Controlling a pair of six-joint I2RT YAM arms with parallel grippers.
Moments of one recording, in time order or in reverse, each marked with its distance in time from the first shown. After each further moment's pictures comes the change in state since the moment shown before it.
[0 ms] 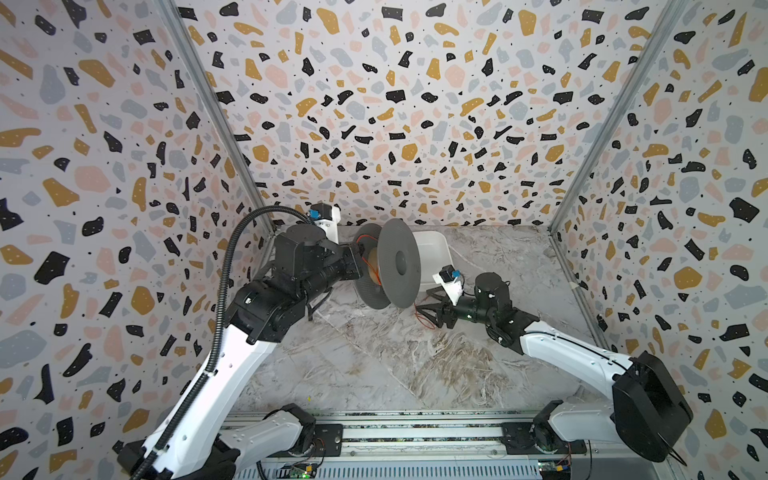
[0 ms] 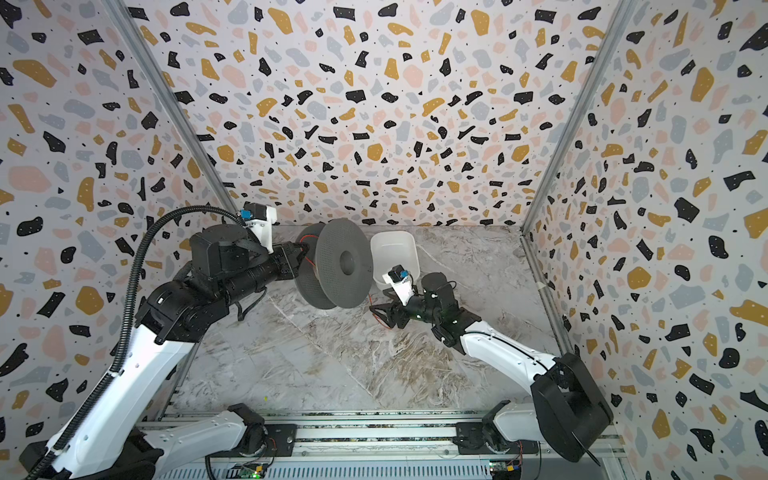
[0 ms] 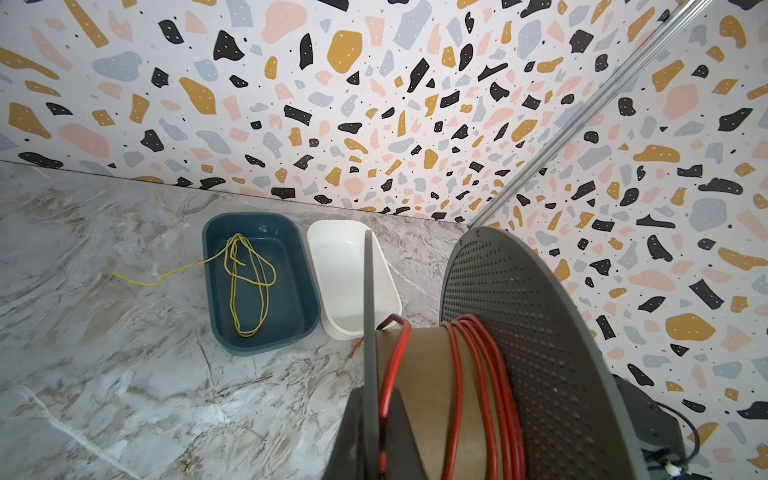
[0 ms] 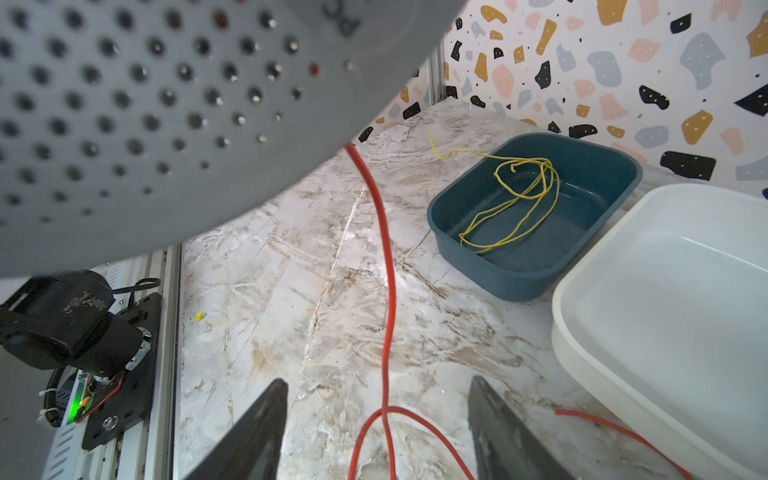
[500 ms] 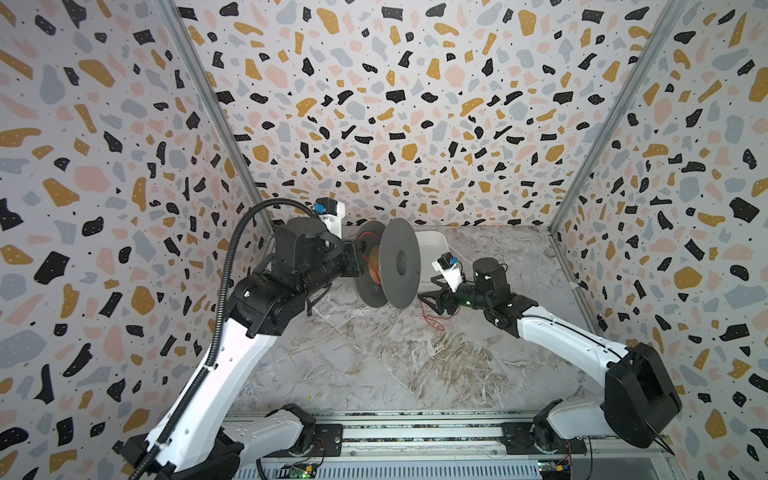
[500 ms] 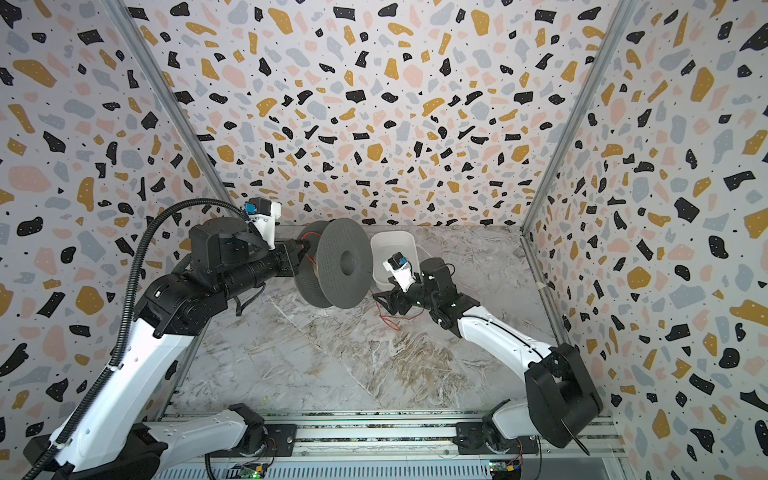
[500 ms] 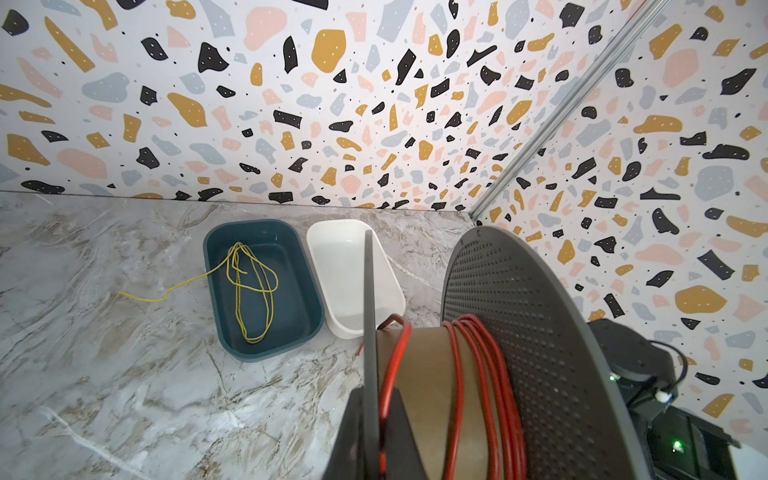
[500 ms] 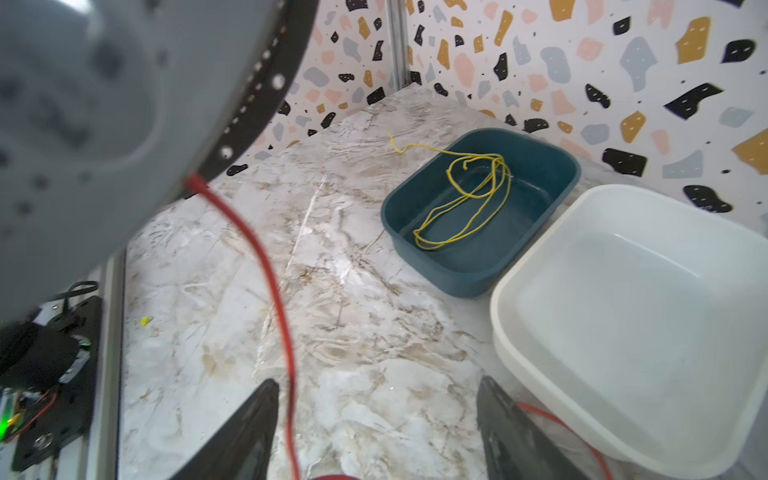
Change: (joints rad) left arm 0.000 0.040 0.080 -0.054 0.039 0.081; right arm -0.051 0.050 0.124 -0.174 0.024 -0.089
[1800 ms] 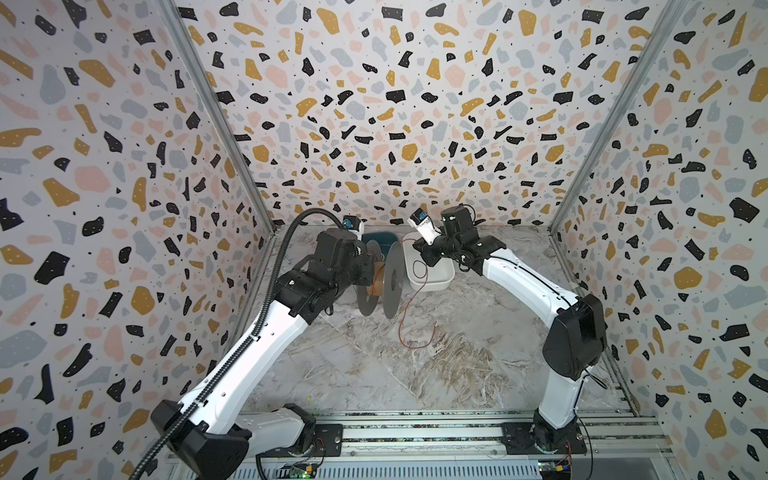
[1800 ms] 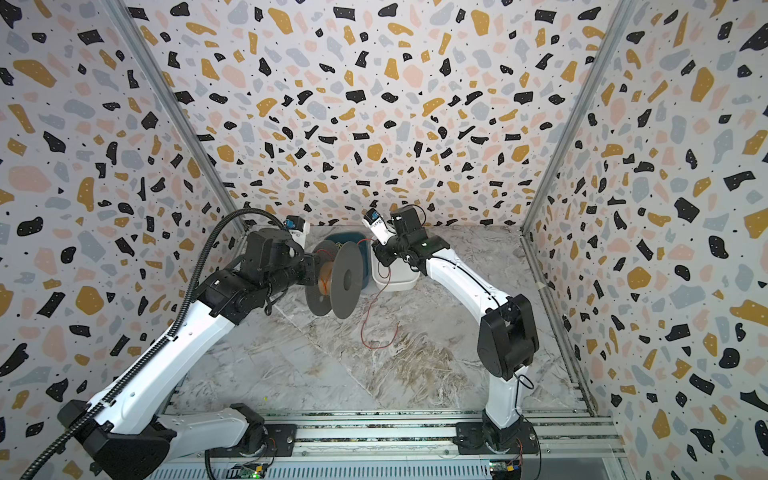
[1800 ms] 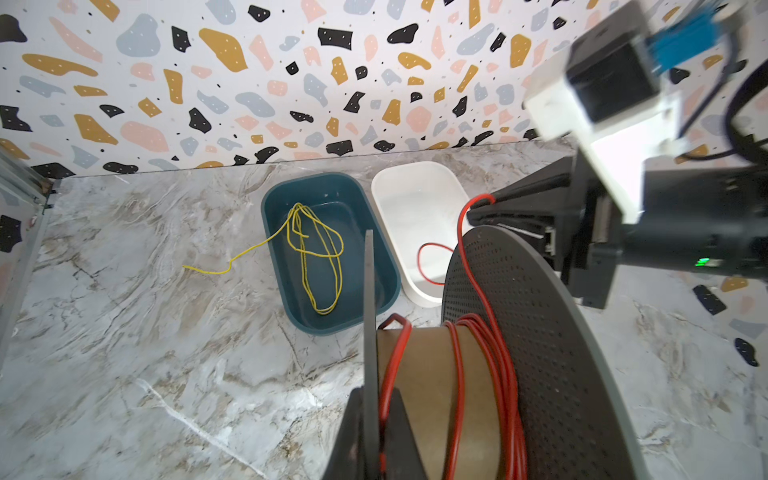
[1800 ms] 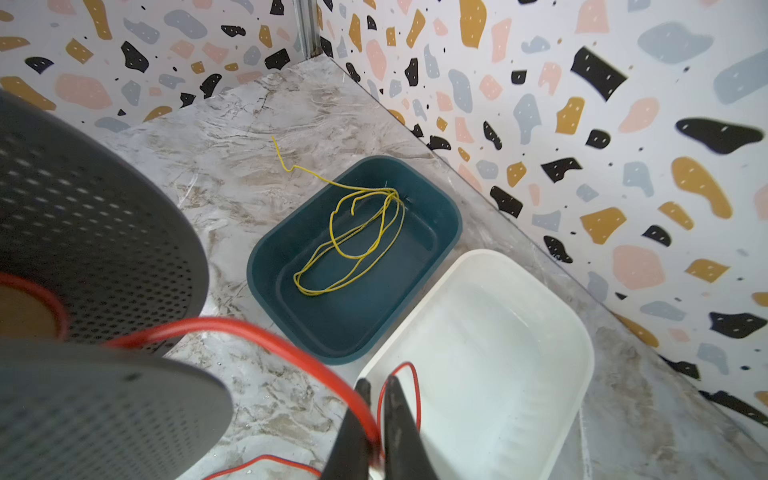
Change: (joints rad) left arm 0.000 0.084 -0.196 0.091 -0.131 0.161; right arm -0.033 0.487 0.797 -0.474 0.221 -0.215
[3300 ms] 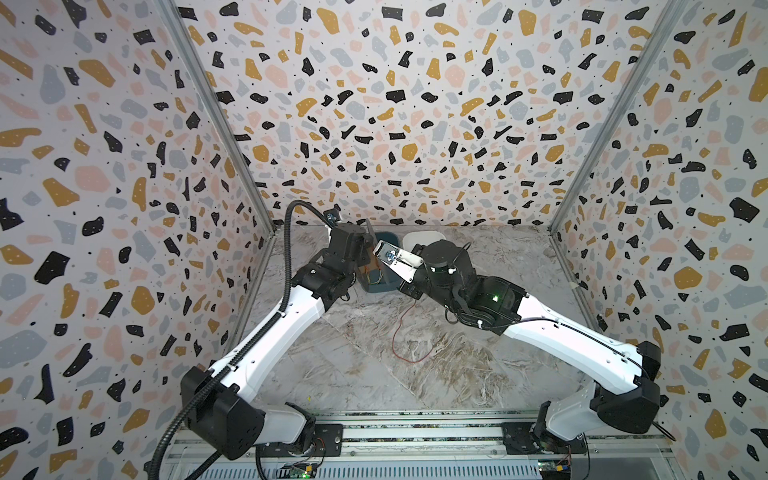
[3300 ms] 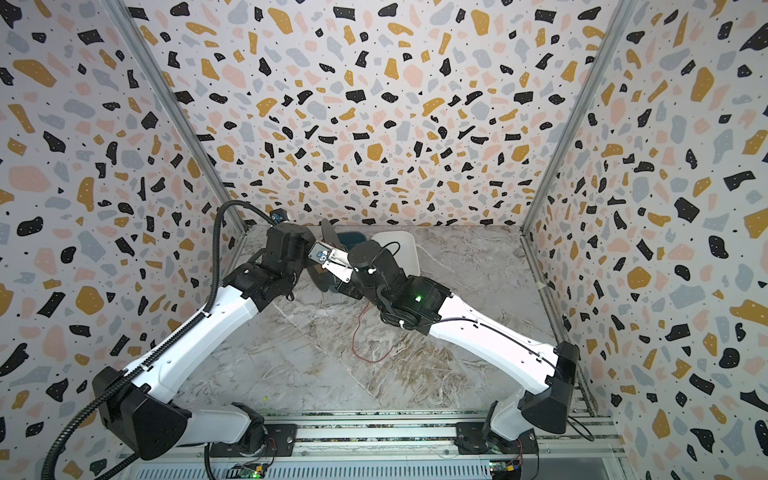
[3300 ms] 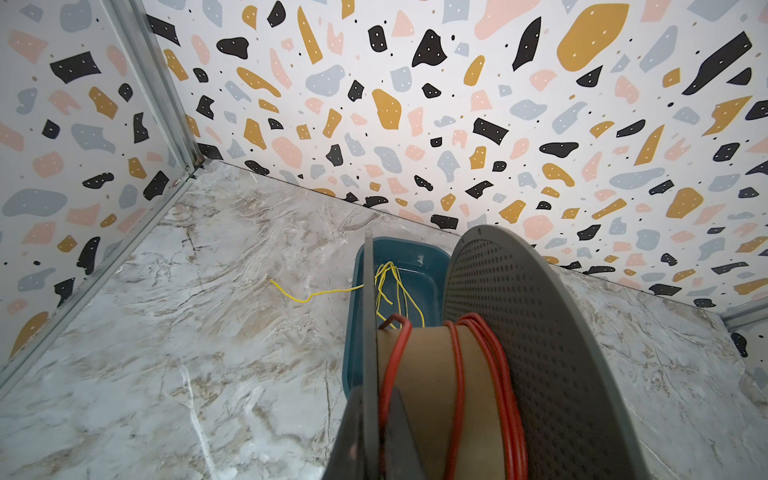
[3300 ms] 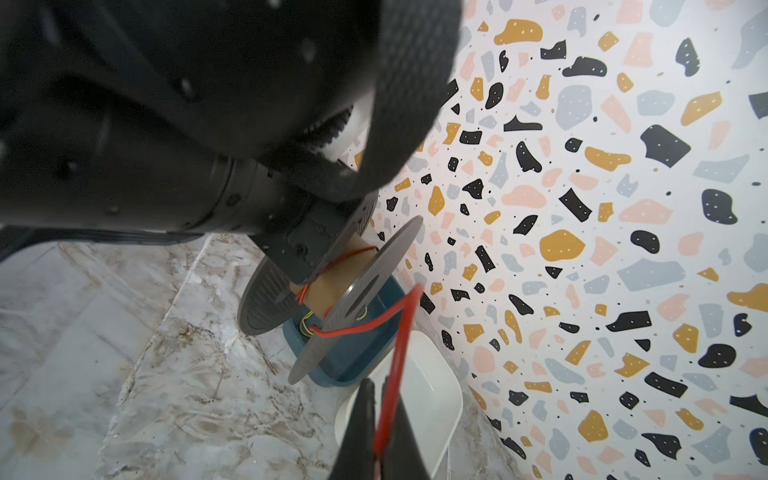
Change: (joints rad) left arm 0.042 0.131 -0.073 0.235 -0.360 -0.237; right arm 0.486 -0.338 -0.032 -0.031 0.585 -0.244
